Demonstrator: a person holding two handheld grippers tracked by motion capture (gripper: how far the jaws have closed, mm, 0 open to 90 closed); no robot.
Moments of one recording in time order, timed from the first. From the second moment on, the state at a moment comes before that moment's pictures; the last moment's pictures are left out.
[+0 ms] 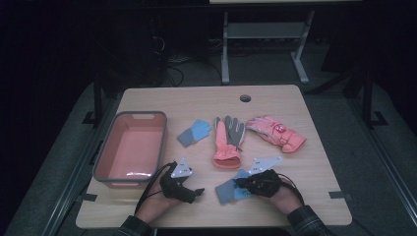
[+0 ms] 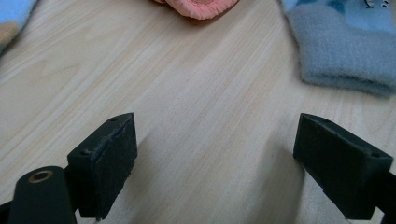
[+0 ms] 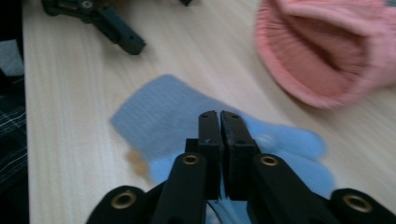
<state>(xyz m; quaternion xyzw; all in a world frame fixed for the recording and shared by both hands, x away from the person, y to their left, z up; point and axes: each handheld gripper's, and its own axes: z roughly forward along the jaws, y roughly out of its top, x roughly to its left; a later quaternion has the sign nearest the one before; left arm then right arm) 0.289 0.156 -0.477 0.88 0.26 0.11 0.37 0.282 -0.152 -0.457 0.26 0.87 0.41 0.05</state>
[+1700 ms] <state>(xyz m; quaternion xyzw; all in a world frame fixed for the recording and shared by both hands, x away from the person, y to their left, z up) 0.359 0.121 -0.416 0.87 0.30 0.11 0.38 0.299 -0.233 -0.482 0.39 0.83 0.37 0.15</state>
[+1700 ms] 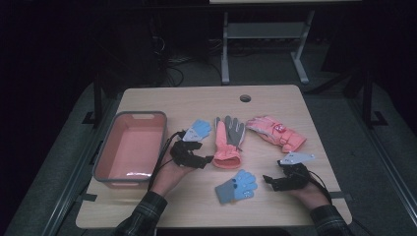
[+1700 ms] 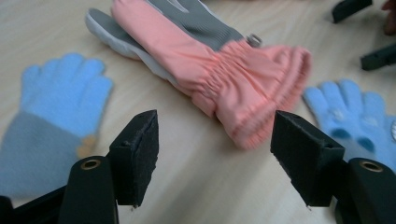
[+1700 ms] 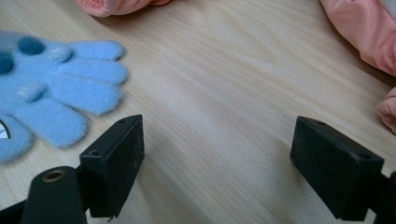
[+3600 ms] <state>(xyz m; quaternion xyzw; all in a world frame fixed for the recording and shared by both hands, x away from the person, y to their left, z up) 0.442 0.123 -0.432 0.83 0.42 0.16 0.33 0.299 -0.234 -0.482 0.38 0.83 0.37 0.15</state>
